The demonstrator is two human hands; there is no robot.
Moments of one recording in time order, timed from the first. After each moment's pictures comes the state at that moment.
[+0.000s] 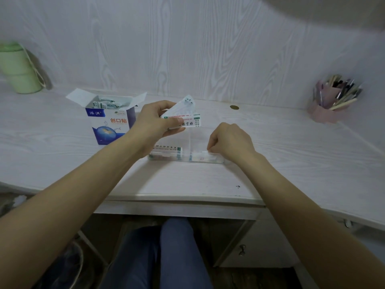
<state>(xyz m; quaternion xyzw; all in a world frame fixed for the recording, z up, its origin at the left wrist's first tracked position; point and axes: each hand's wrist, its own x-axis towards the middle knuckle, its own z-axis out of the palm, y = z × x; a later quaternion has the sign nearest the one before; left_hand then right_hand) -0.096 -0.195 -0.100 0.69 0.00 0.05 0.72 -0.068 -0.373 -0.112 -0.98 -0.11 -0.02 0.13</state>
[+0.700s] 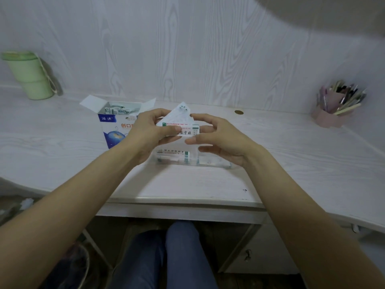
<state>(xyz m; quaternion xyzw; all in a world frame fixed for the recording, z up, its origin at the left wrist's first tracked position) -0.117 -0.178 -0.095 0.68 0.02 0.06 0.73 -0.092 -0.351 -0.083 -0.72 -0.17 0.21 0.64</state>
